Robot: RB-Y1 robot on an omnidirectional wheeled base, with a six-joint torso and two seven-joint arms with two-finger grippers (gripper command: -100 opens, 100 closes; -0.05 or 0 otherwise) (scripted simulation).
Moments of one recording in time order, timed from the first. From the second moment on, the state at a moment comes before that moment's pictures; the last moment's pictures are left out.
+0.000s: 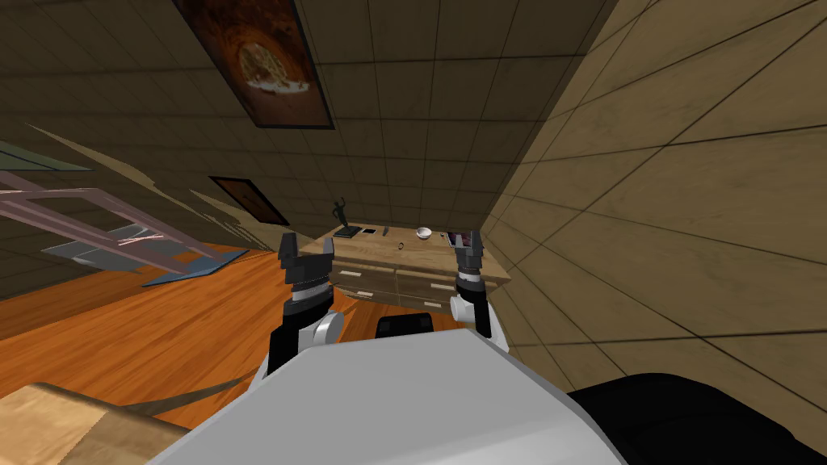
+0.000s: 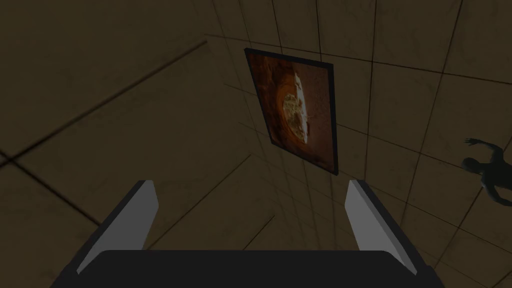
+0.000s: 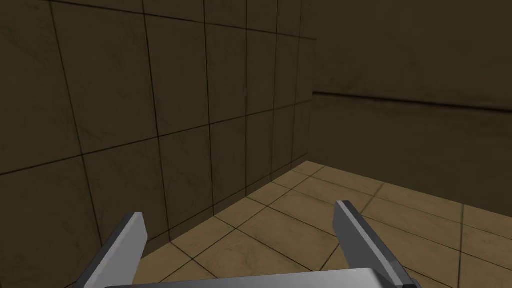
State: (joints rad) left arm 0.54 0.01 -0.05 -2.31 0.10 -0.57 -0.07; right arm 0.47 0.03 0.04 -2.24 0.12 -0.59 -0.01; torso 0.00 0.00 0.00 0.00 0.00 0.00
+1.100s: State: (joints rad) left arm 0.32 0.13 0.01 -2.10 0.15 -0.34 0.09; right arm 0.47 0.03 0.04 -2.24 0.12 -0.59 -0.01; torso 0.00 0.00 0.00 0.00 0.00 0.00
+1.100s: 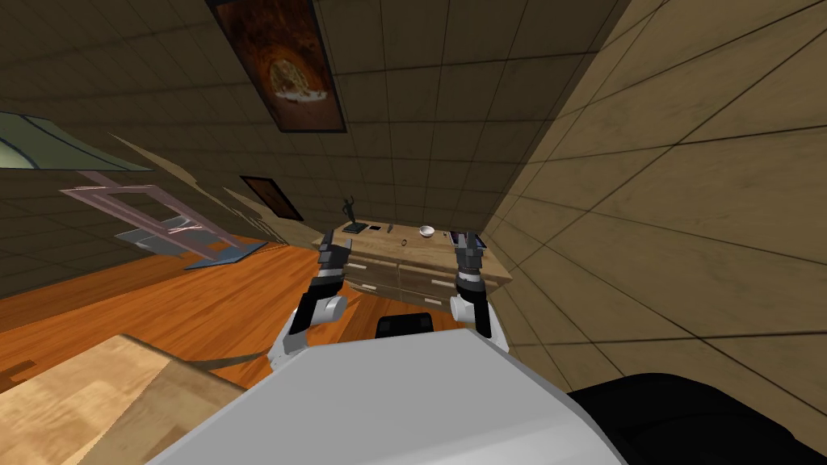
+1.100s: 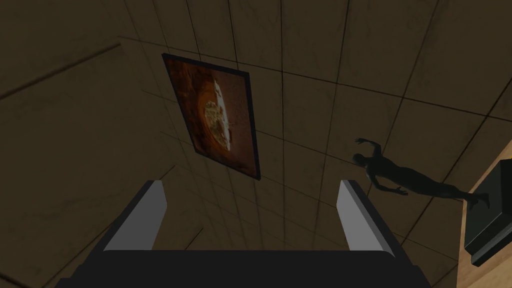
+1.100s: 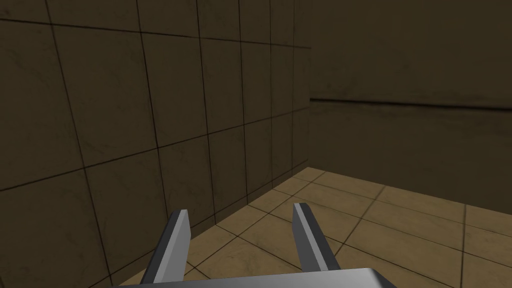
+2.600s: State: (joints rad) left arm -0.03 0.18 0.10 -1.72 0.23 0.02 0.33; right arm 0.47 0.03 0.04 -2.24 0.12 -0.59 -0.01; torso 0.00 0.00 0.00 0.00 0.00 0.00
